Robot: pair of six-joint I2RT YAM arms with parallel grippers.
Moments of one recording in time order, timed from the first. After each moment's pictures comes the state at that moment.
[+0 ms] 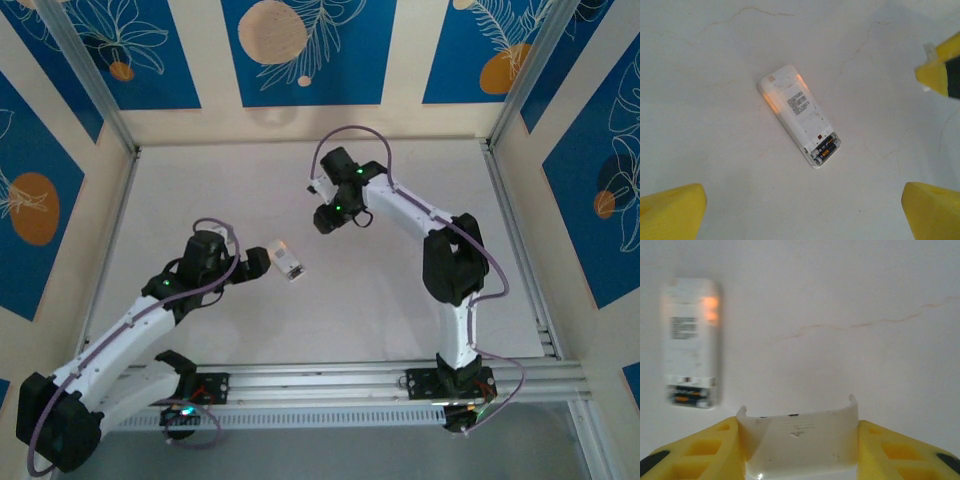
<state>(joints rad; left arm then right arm) -0.48 0.92 0.64 -0.45 0.05 -0.67 0.60 1.98 1.70 -0.94 -0.13 -0.07</state>
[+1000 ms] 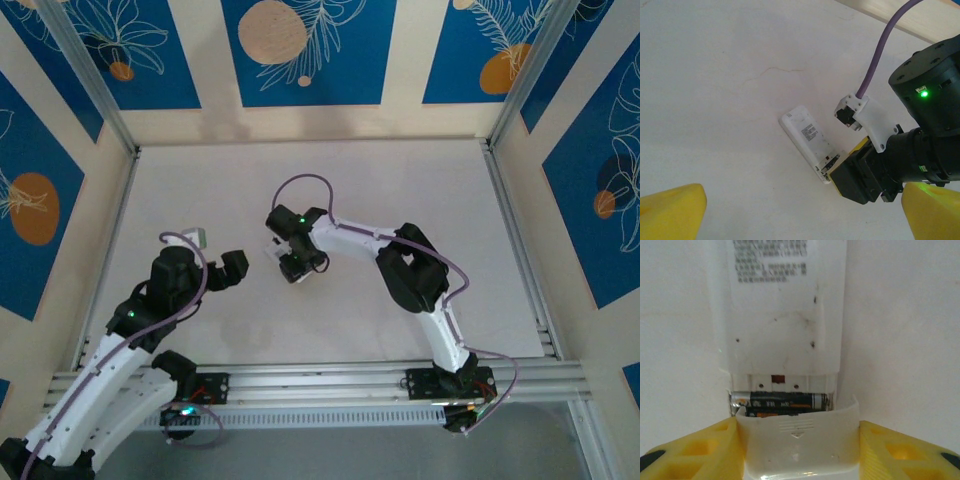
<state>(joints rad) -0.47 0.62 0.65 -0.60 -0.07 -0.60 0.88 2.14 1.66 -0.91 0.01 0.22</state>
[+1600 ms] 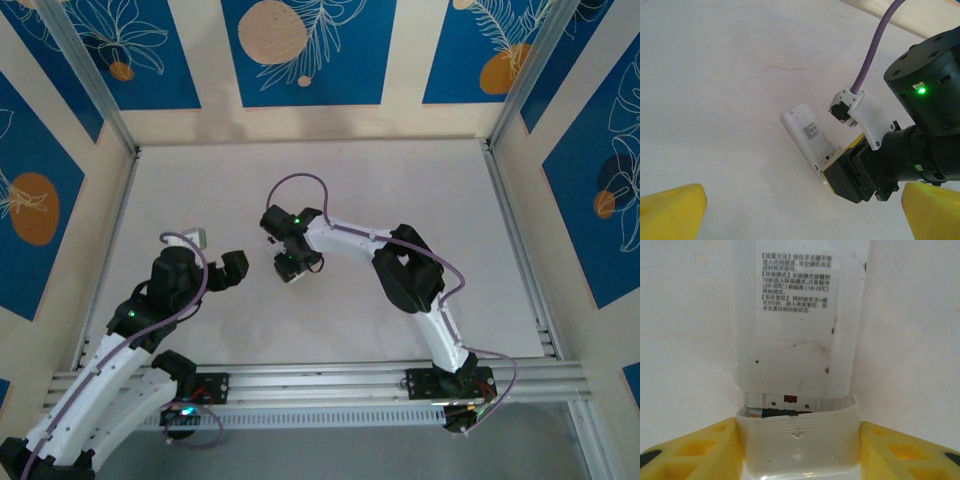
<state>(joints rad) -0.47 0.62 0.65 -0.60 -0.07 -0.60 0.90 2.17 1.71 -0.92 0.03 0.24</state>
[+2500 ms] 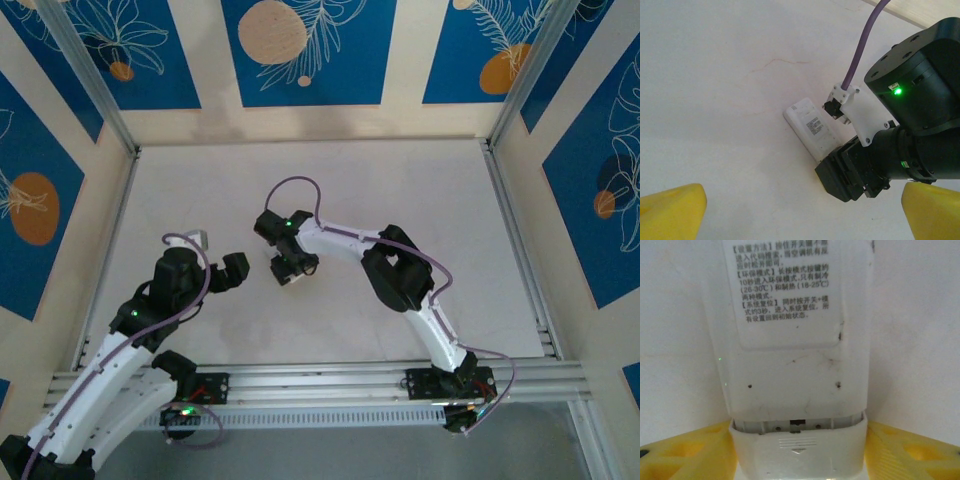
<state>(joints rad) -0.46 0.62 0.63 -0.59 -0.07 -0.61 0.92 2.25 1.78 -0.97 0.07 0.32</state>
